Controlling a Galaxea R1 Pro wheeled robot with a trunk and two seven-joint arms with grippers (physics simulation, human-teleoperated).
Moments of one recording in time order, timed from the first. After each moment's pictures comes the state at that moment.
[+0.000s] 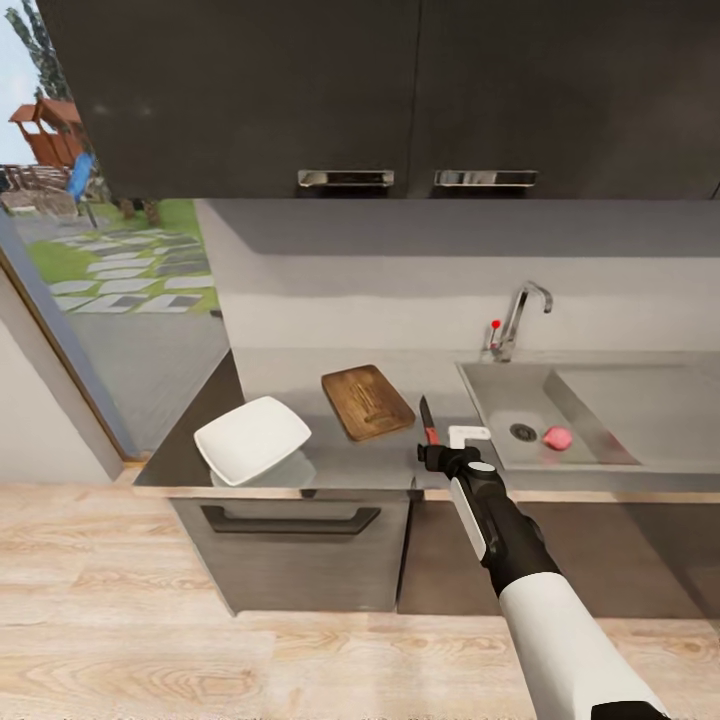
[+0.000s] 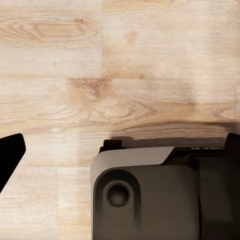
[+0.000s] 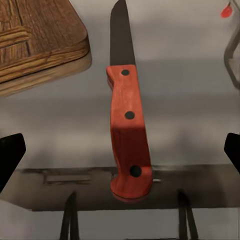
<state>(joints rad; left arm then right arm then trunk) 0.00 0.00 0.00 -0.50 0.00 -0.11 0.00 -0.74 0.12 0.01 -0.95 0.00 0.45 -0.12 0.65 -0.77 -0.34</state>
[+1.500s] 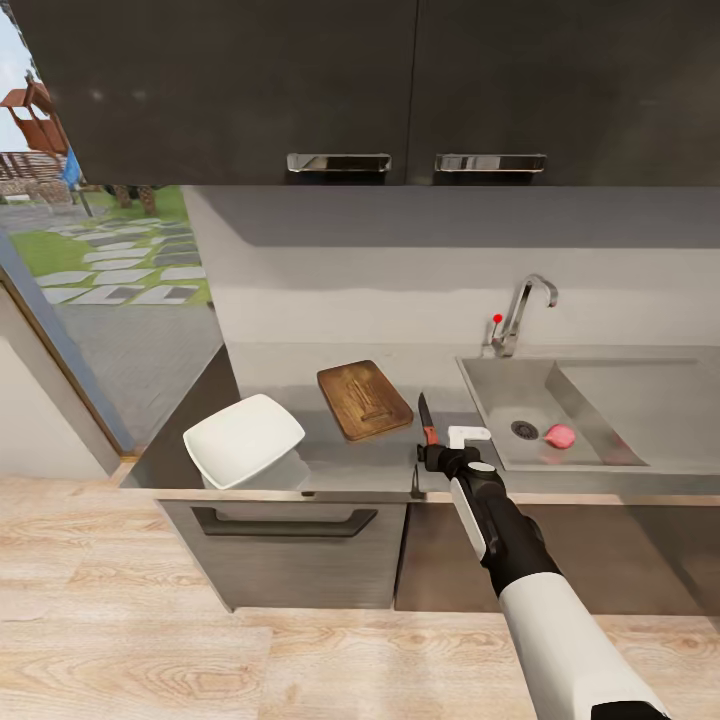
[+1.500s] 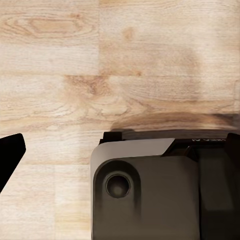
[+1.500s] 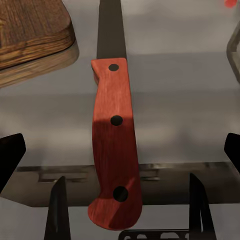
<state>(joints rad) 0.00 0.00 0.00 -0.50 0.00 -0.11 0.00 -0.74 0.12 0.01 -0.95 0.00 0.45 -0.11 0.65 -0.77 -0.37</state>
